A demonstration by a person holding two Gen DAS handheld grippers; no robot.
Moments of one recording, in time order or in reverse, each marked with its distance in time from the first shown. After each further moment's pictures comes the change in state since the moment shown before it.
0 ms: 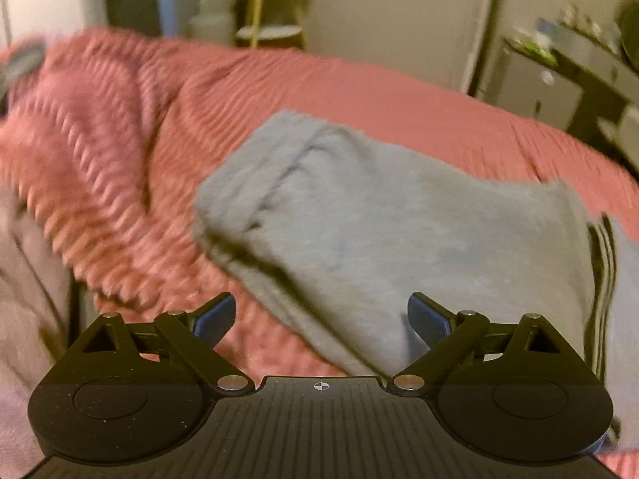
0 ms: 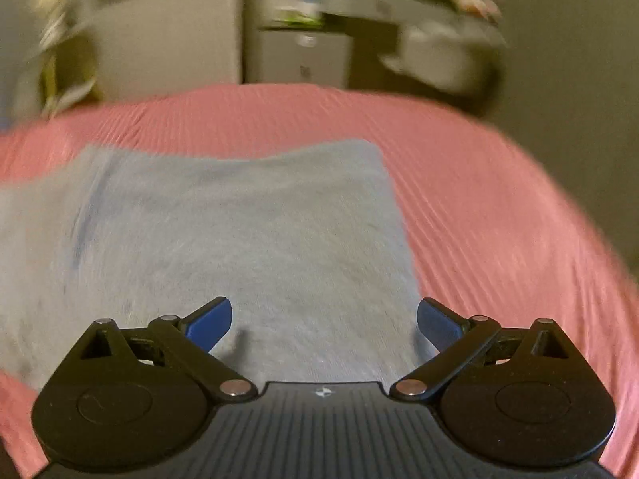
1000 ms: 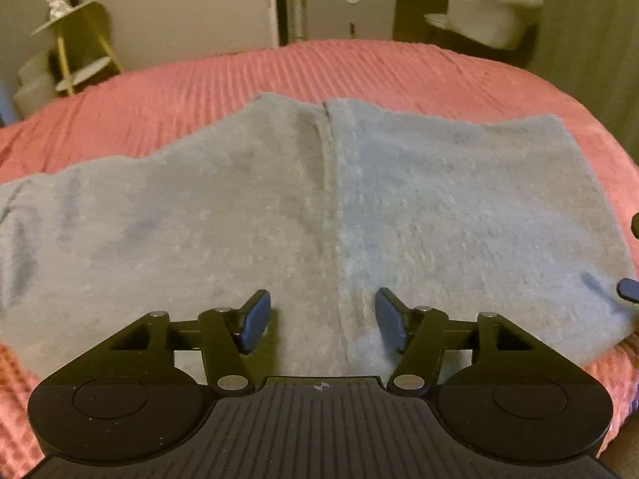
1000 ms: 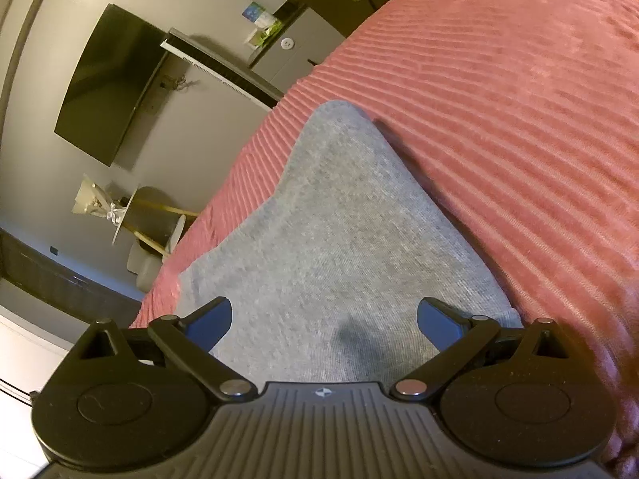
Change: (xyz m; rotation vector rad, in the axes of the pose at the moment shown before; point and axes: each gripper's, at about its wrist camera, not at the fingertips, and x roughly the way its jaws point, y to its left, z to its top) left arm -0.009 -0.205 -0.067 0.496 0.059 -0.256; right arm 0.031 -0.123 -0.040 0.785 0.062 0.581
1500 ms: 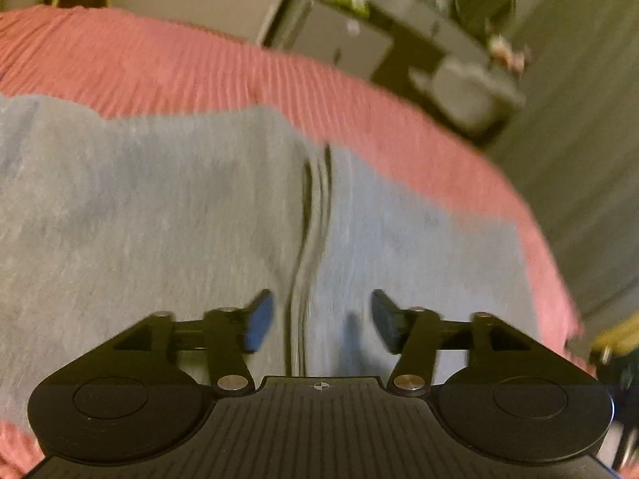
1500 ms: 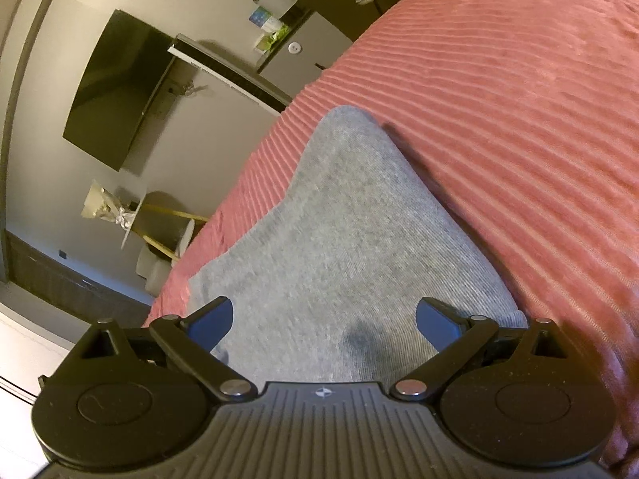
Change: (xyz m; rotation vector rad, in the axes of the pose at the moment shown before) left arm 0.033 0.042 0.020 -0.289 -0.011 -0.340; right arm 0.001 0.004 0.001 -0.006 -0.010 0.022
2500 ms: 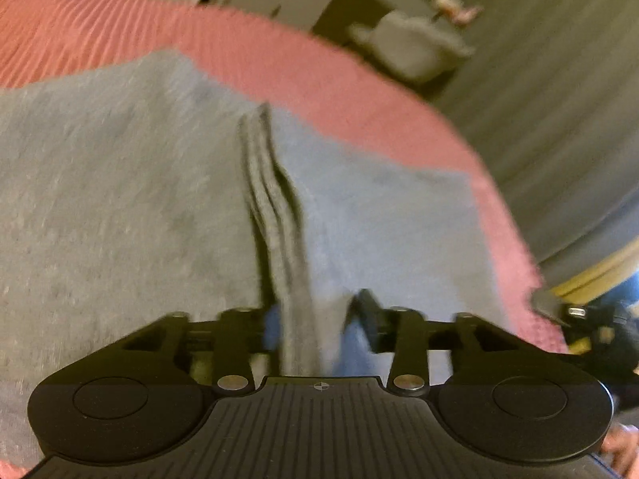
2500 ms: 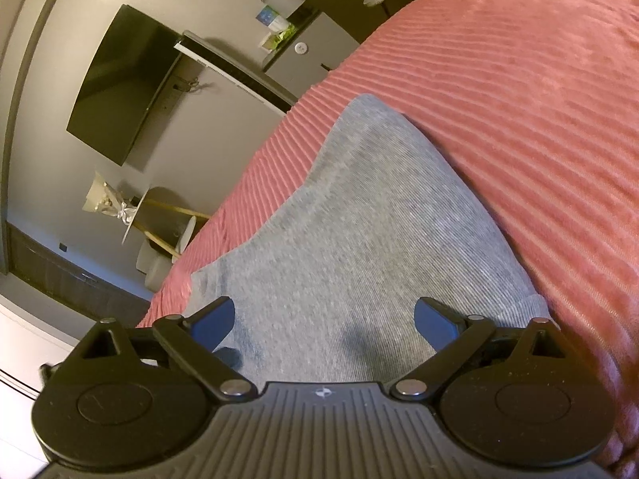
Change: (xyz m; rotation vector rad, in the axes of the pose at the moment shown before) left arm 0.026 -0.015 -0.003 0.037 0.116 -0.160; right arm -0.002 0.002 0.000 -0.019 -0.003 0.007
